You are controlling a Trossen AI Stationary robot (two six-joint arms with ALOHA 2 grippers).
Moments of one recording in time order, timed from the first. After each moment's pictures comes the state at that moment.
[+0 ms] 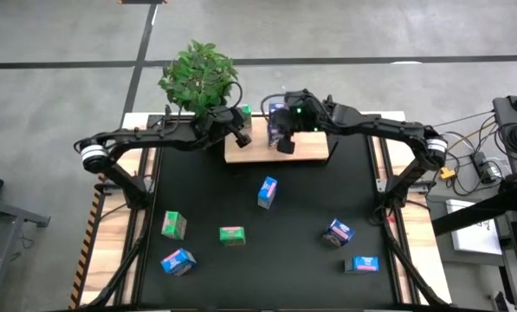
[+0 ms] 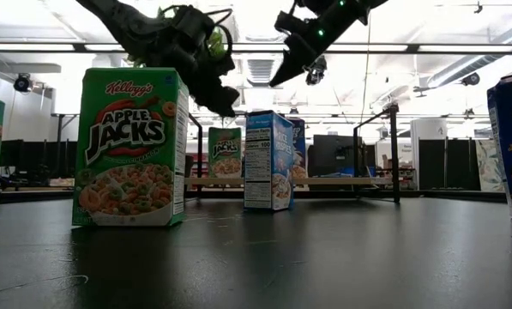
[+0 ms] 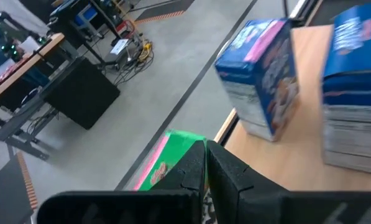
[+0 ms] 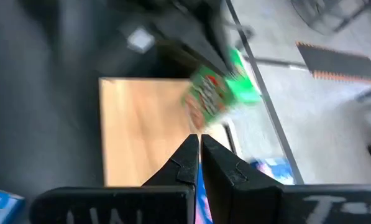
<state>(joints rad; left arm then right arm) 0.44 1.56 0.99 0.15 -0.43 0.33 -0.39 1.60 1.43 -0.43 0.03 -0.41</state>
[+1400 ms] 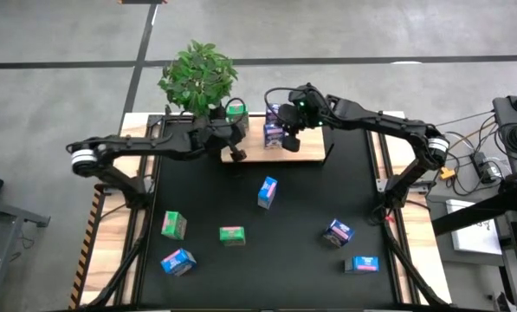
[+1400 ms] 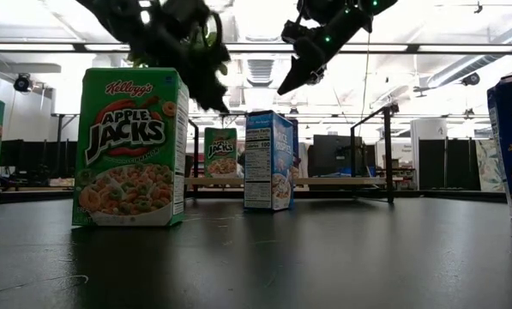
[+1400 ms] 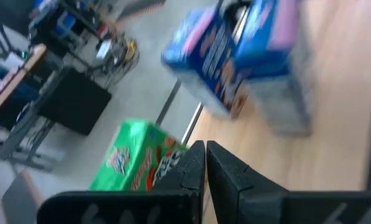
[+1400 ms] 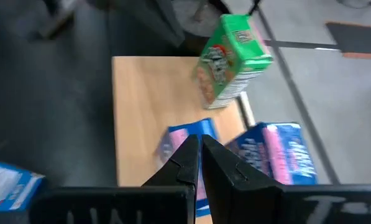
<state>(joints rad) 0.32 1.47 0.94 0.03 -0.49 0.38 -0.46 1.59 1.42 -0.50 -0.10 -0.38</state>
